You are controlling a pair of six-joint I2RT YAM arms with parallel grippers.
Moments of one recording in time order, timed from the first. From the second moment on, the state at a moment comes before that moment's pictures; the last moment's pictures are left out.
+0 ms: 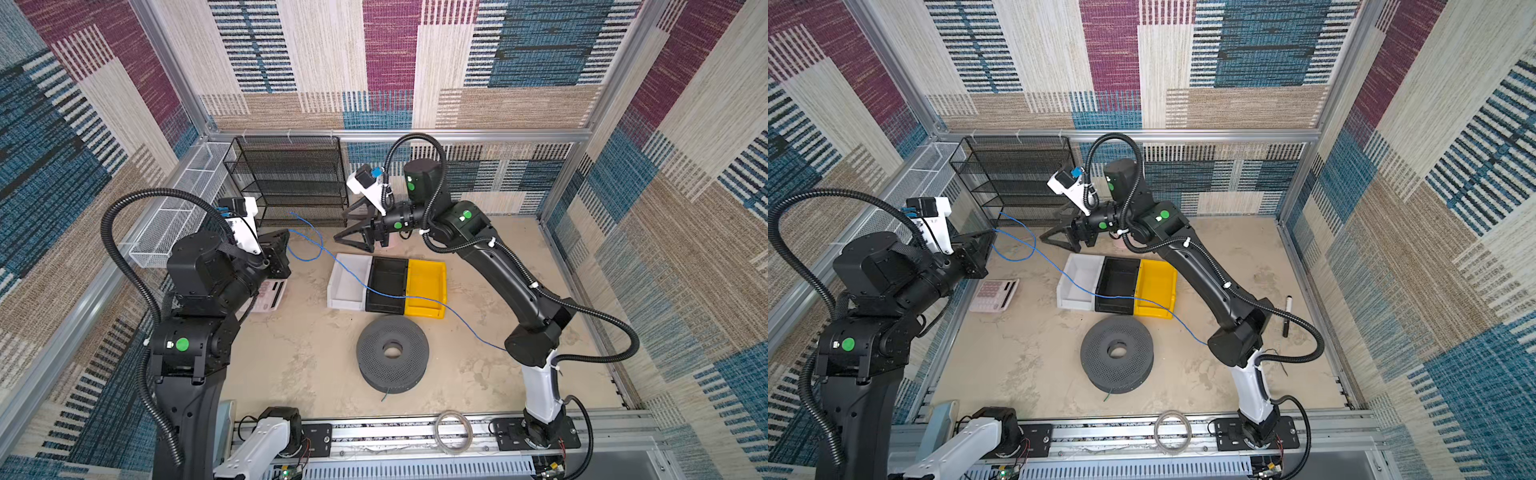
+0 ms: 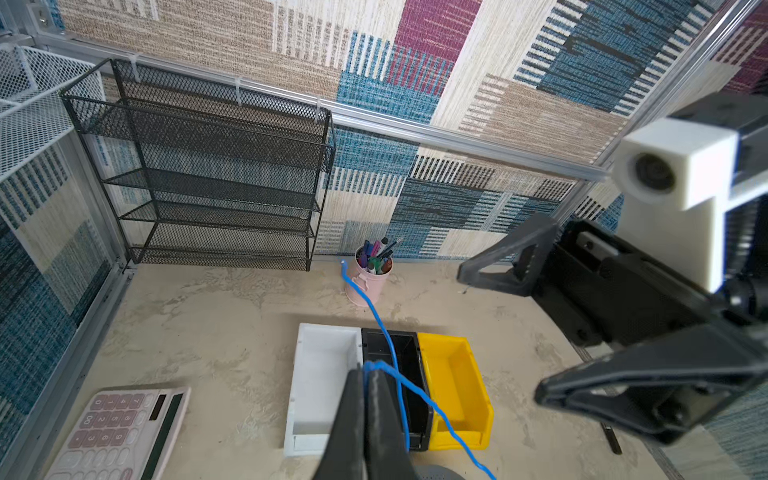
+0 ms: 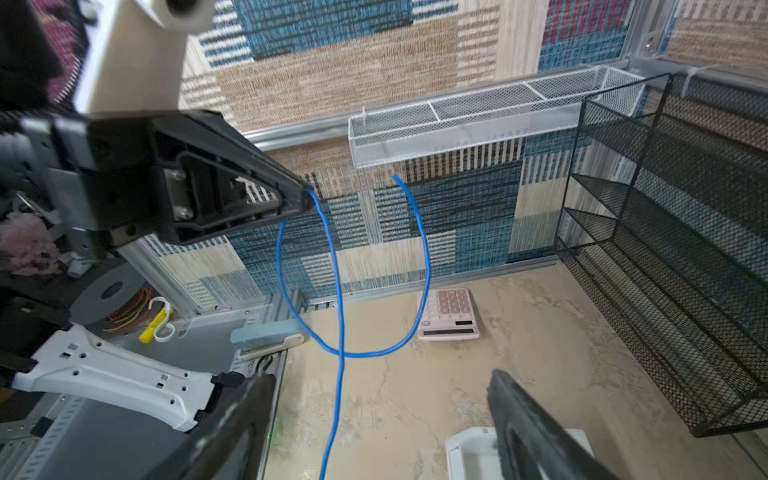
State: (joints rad) left arm -0.06 0.96 1.56 -0.81 0.24 -0.22; right arm 0.77 2.05 2.45 -0.72 -0.70 -0.08
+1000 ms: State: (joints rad) left arm -0.07 1.02 1.61 -0.85 0.38 -0.13; right arm 0.83 2.12 2.45 -0.86 -0.53 -0.20
